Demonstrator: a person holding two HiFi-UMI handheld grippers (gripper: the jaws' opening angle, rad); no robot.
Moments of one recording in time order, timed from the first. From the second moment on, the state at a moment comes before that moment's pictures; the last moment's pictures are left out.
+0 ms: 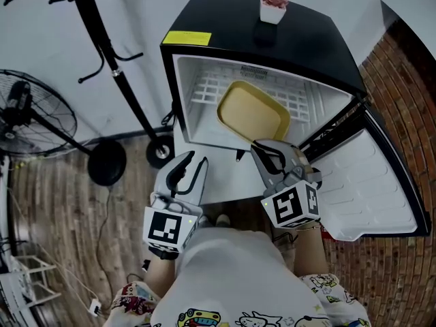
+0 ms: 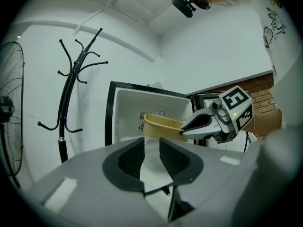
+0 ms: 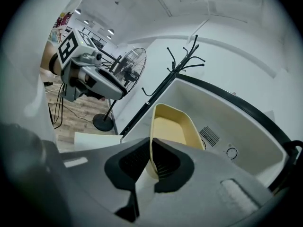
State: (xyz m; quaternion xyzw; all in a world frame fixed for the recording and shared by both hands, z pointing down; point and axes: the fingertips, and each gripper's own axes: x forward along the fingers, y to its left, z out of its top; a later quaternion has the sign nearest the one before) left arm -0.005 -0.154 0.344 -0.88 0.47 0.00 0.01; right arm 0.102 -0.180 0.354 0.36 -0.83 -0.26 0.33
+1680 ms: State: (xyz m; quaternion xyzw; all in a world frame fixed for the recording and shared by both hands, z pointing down) left arm 0.014 -0.135 0.392 -0.88 0.47 -0.04 -0.03; right arm 0.136 -0.124 0.425 0.41 -0.90 -0.01 0.15
